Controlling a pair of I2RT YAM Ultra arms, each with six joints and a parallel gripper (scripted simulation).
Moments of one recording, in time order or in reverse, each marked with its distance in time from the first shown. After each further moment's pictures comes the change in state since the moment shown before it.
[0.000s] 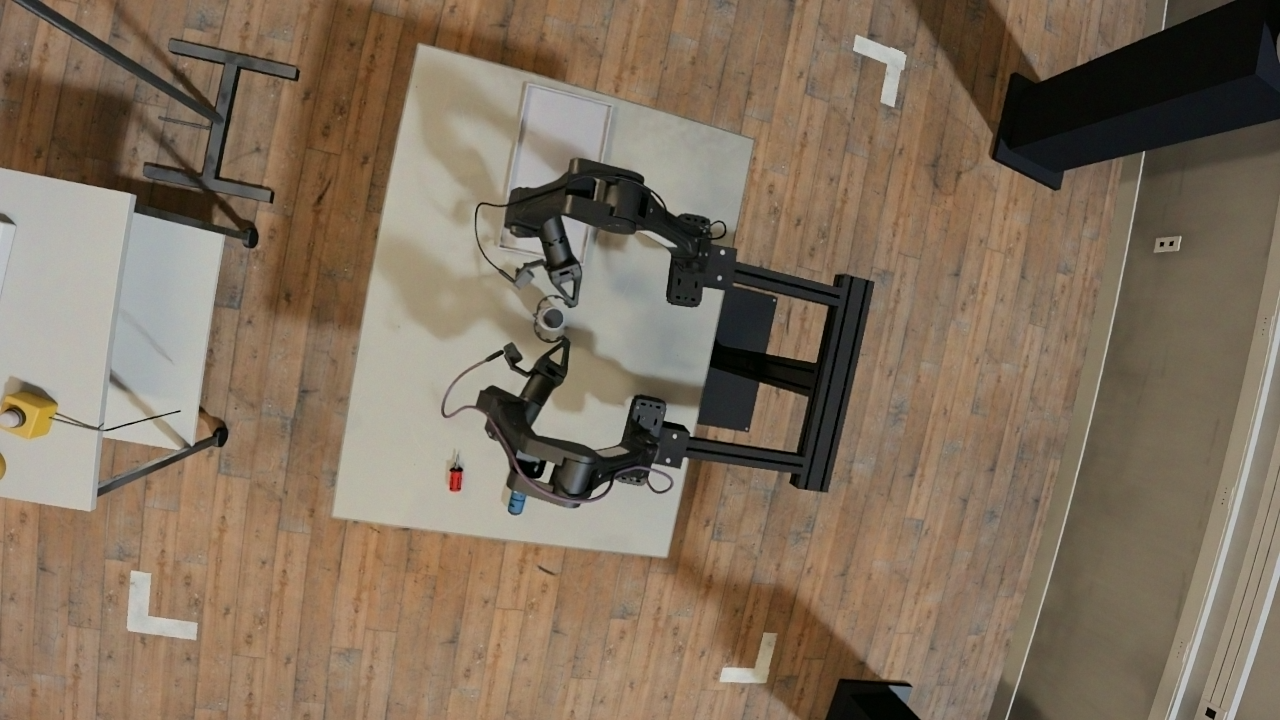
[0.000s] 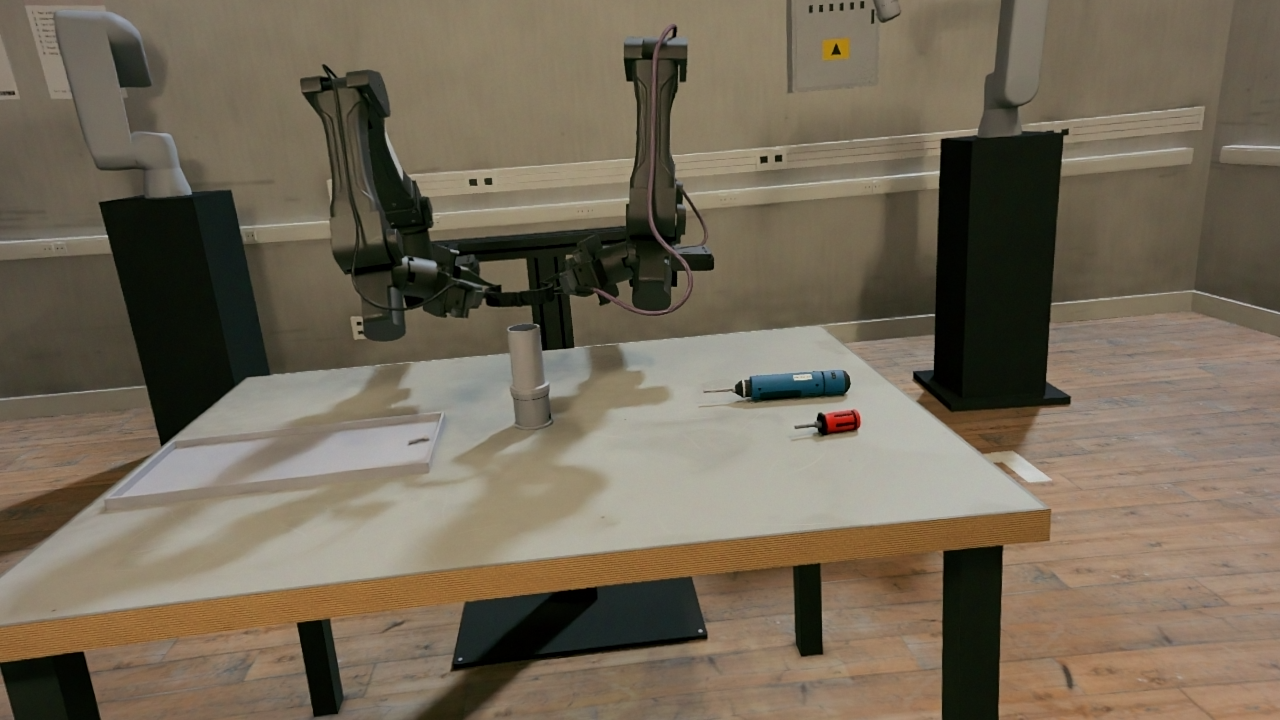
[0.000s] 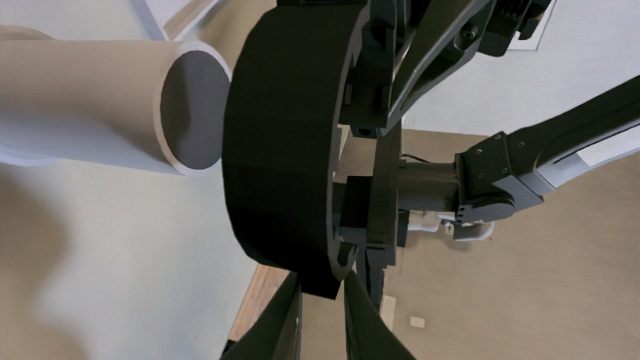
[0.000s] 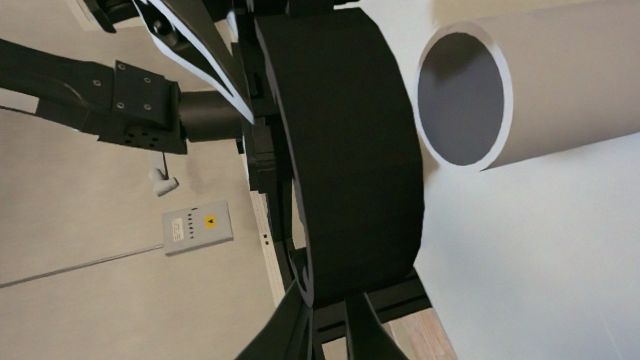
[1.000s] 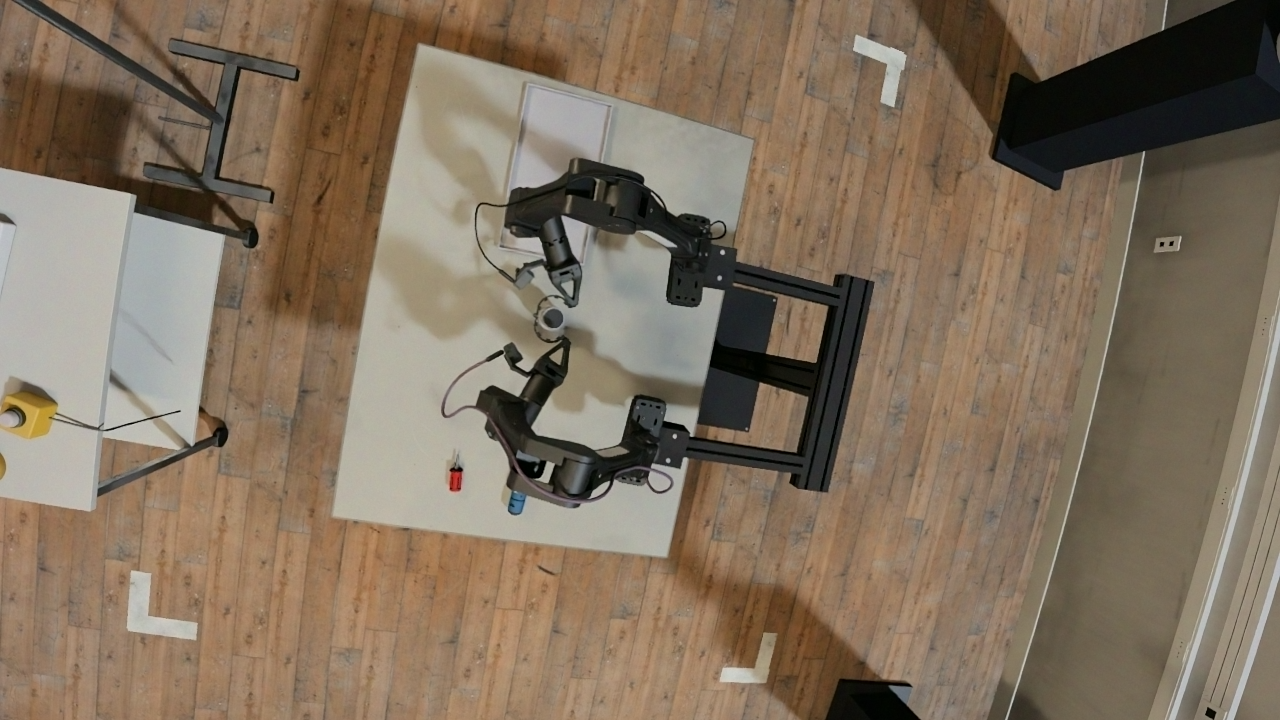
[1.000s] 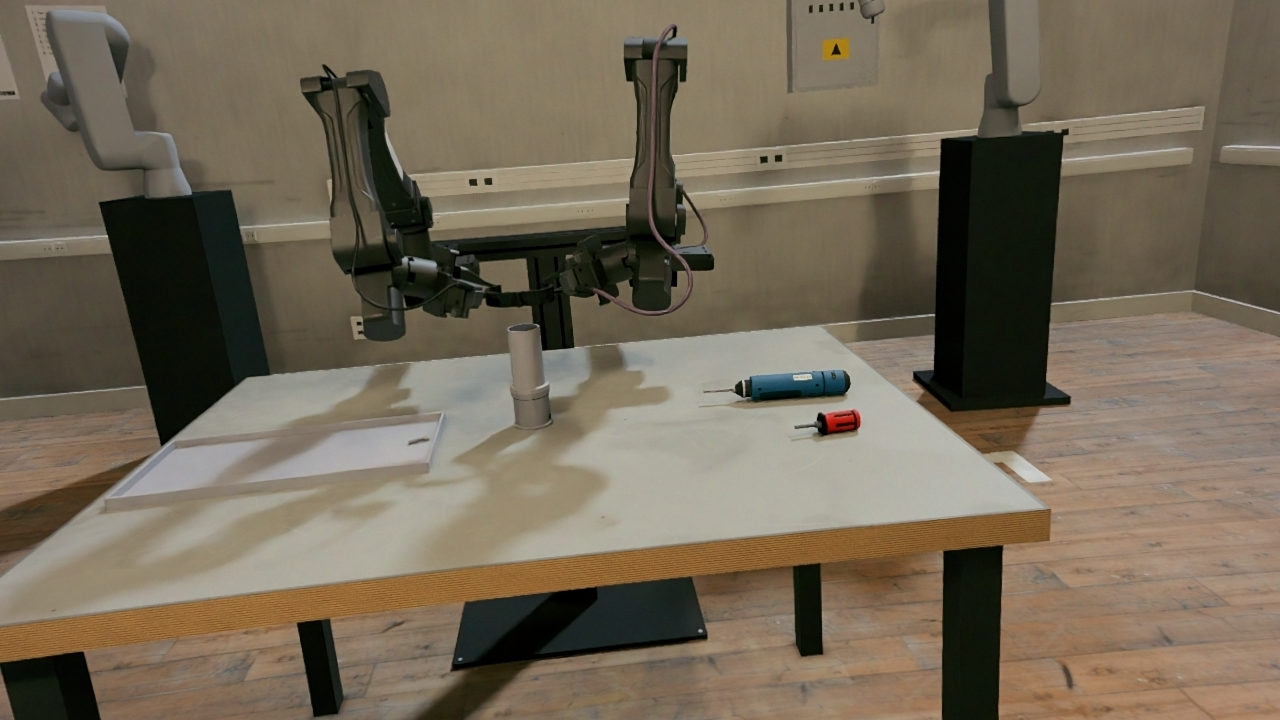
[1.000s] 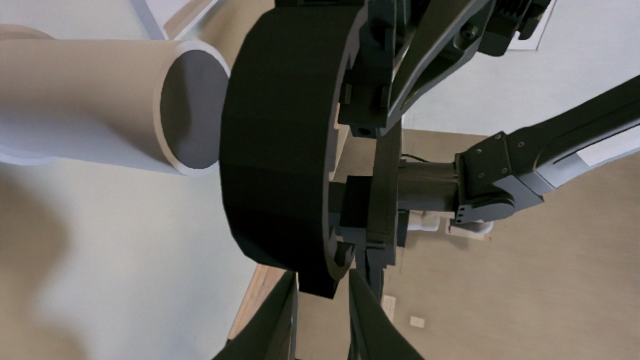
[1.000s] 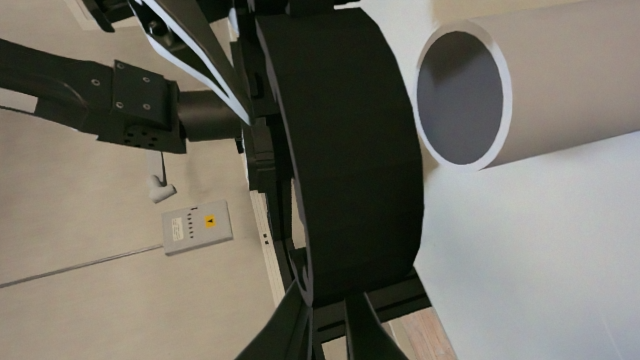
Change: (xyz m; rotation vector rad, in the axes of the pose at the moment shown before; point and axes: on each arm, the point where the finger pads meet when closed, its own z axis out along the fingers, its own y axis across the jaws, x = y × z) left arm 0.000 0.000 0.000 0.000 0.001 -0.001; right arm 0.000 0.000 0.000 0.001 0.002 0.001
